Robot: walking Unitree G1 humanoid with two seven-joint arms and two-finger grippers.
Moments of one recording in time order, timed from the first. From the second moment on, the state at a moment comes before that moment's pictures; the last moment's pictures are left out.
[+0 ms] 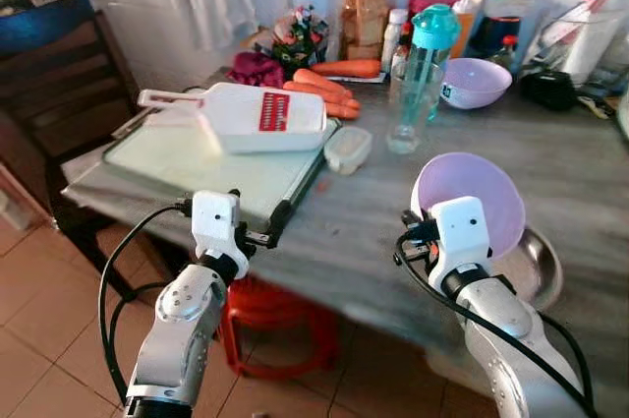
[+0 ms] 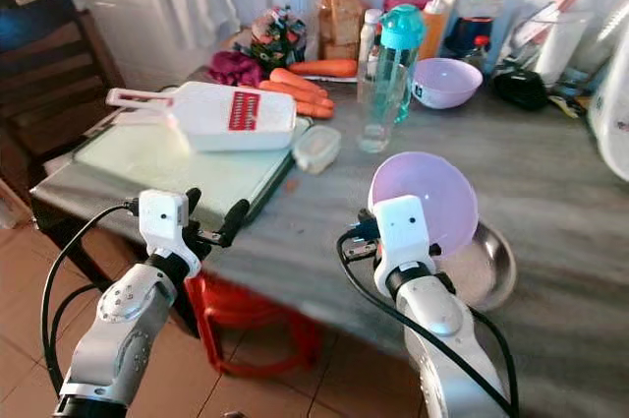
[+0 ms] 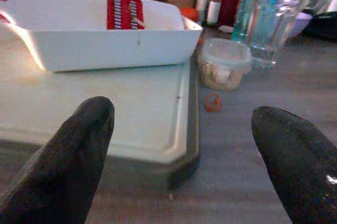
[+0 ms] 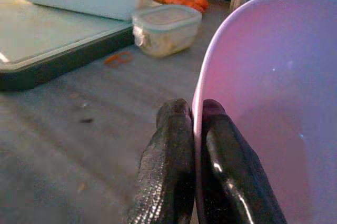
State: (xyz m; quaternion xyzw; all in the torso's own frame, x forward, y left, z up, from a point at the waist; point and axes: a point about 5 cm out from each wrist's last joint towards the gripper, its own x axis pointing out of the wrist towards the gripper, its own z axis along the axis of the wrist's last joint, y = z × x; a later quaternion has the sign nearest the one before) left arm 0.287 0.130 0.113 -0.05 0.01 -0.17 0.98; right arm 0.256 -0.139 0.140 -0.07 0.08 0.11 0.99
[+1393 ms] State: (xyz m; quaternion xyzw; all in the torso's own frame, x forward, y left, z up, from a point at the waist) left arm 0.280 0.109 0.121 -0.10 -0.02 -0.26 0.96; right arm 0.259 -0.146 0.145 -0.10 0.05 0.08 0.99
